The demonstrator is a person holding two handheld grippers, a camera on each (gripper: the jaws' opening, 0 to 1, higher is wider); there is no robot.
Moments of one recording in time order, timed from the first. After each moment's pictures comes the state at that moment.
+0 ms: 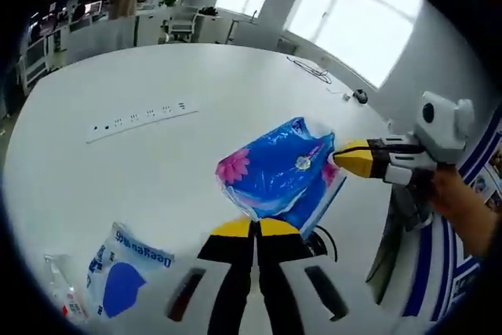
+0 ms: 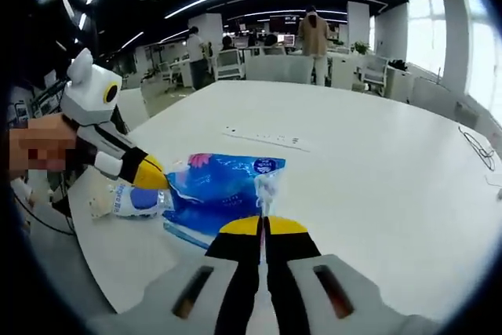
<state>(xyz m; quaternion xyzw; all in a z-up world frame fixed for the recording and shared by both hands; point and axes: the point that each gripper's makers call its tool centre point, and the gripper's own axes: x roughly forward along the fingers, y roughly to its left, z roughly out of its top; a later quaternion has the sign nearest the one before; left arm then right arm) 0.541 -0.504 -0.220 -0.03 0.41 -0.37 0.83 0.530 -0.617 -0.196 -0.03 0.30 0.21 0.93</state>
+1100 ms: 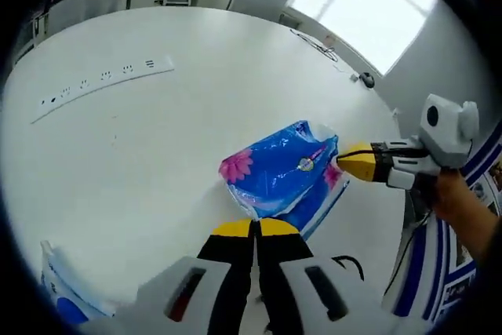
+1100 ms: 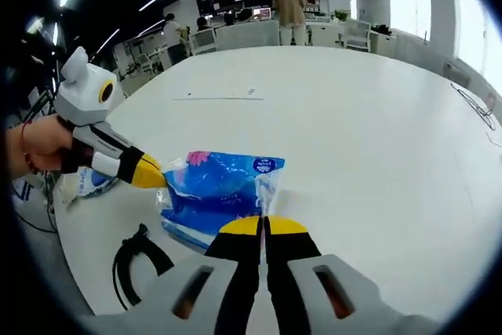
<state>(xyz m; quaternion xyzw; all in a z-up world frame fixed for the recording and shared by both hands) 0.569 -0.574 -0.317 -0.03 0.47 -0.38 0.80 0.553 -0.691 -0.299 0.00 0.37 0.17 0.91</state>
